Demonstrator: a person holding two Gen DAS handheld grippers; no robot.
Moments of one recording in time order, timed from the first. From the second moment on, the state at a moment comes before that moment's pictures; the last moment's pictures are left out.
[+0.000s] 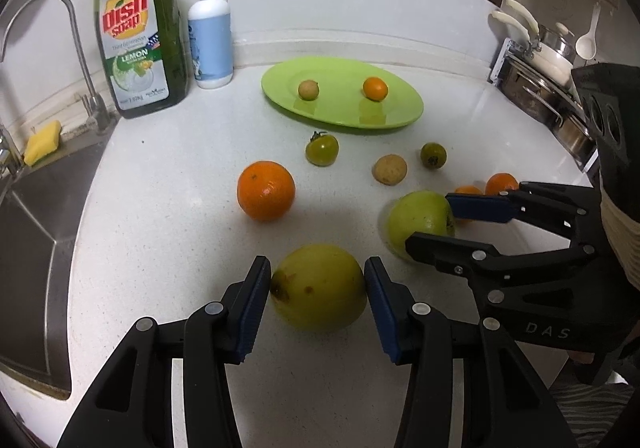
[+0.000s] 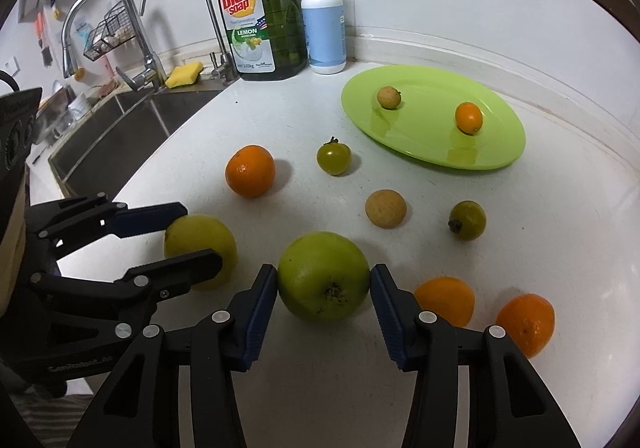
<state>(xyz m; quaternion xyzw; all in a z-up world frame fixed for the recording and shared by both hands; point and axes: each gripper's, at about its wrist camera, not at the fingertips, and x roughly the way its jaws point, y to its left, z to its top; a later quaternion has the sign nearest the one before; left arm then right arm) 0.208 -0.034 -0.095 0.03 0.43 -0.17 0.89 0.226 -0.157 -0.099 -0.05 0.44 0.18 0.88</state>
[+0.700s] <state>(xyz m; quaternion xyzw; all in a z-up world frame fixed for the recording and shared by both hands) 0.205 -0.030 -0.095 0.02 0.44 -0.16 0.88 0.221 -0.160 -0.095 -0.05 0.44 0.17 0.88</state>
